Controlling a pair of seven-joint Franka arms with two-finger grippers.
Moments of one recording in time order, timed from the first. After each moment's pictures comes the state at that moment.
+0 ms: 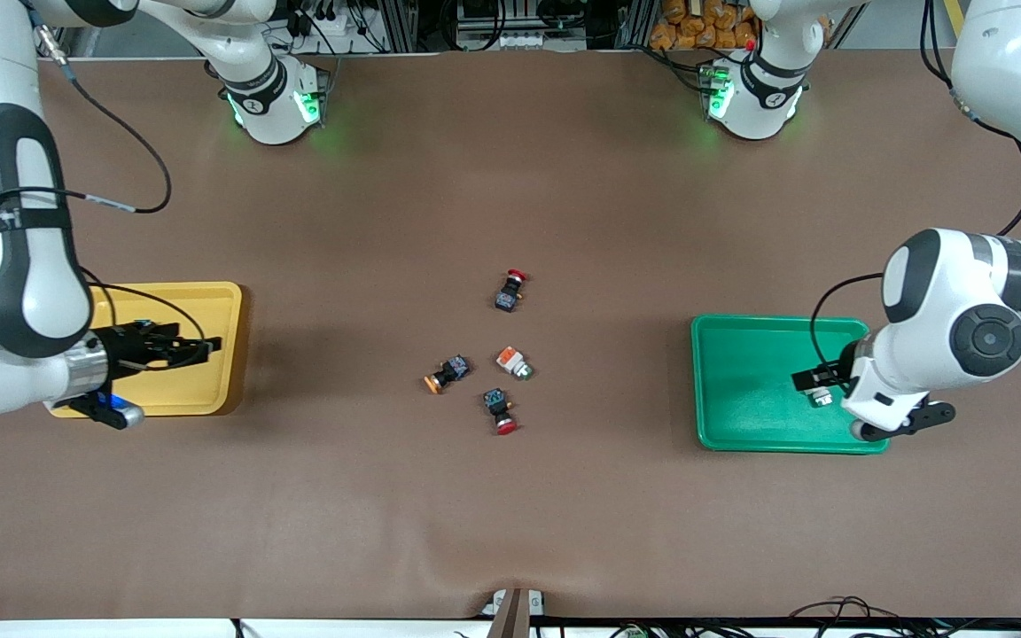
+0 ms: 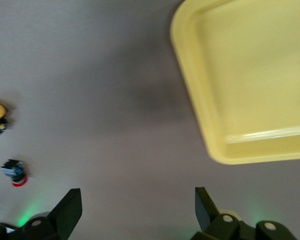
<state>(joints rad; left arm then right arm) 0.25 0.52 -0.45 -1.59 0.28 1.91 -0.49 -0.11 0.58 0.04 -1.45 0.30 1.52 0.19</state>
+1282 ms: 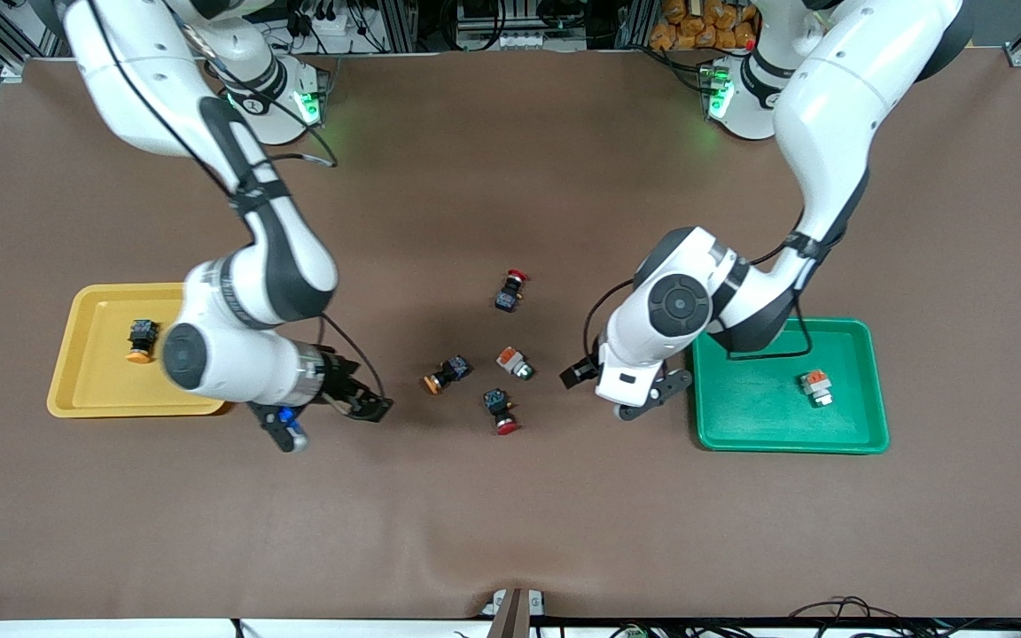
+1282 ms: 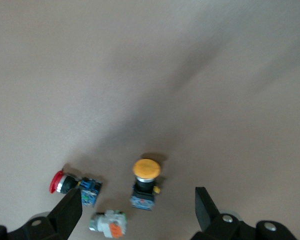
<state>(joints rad) -0.13 0.78 -0.56 -1.46 0.26 2.20 -1.23 0.32 0.67 0.04 -1.48 0.39 2.15 0.94</state>
